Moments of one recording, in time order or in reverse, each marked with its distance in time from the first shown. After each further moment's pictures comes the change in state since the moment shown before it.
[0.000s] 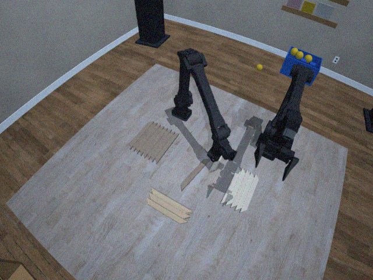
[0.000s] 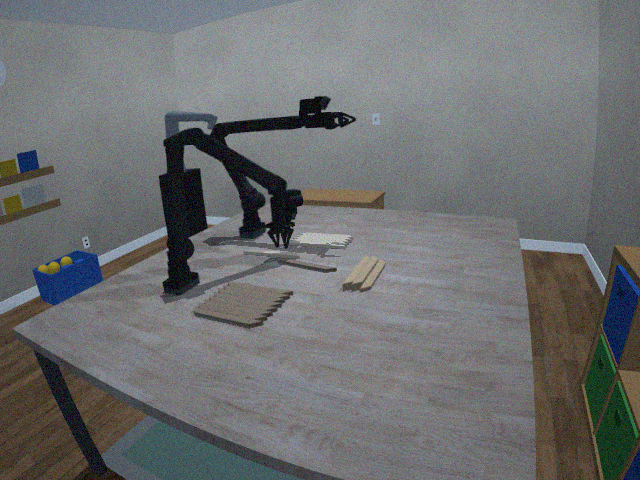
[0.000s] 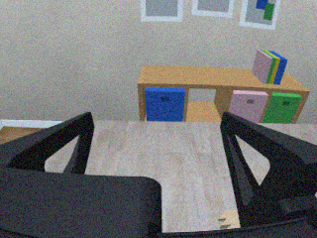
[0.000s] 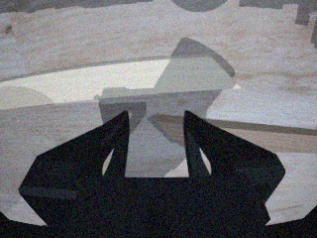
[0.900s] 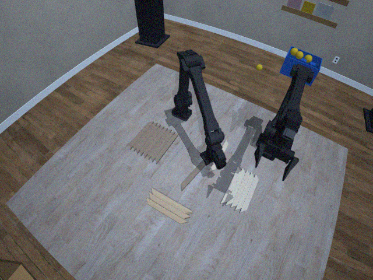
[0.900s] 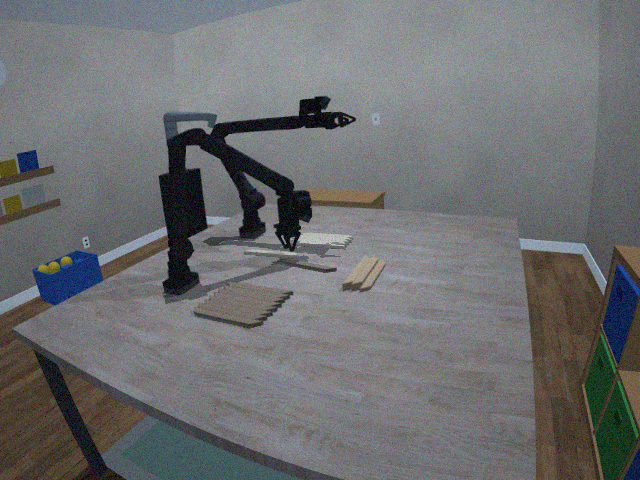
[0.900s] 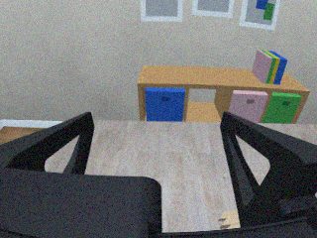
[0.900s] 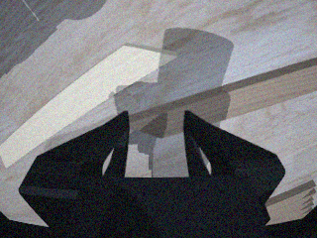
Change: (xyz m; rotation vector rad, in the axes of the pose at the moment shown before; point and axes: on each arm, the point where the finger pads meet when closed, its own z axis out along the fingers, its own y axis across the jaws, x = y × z) left arm 0.000 0.000 0.000 0.000 0.000 0.000; right arm 0.014 -0.041 -0.001 0.000 -0.002 0.475
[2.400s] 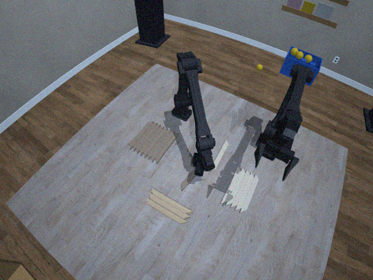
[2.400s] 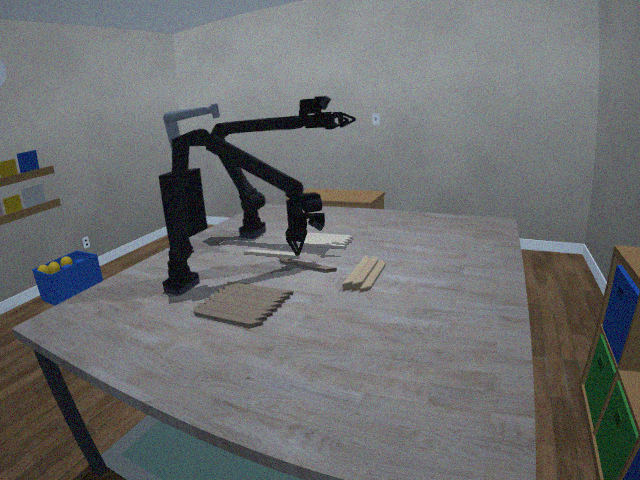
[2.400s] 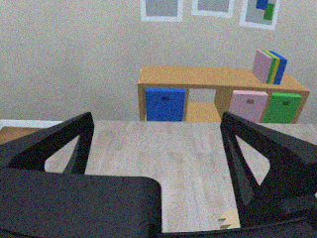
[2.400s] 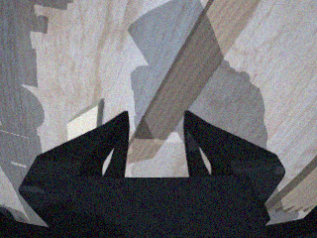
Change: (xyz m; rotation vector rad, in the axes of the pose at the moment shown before) left arm 0.000 0.000 0.000 0.000 0.000 0.000; right arm -0.005 -0.056 0.001 -0.002 0.002 0.751
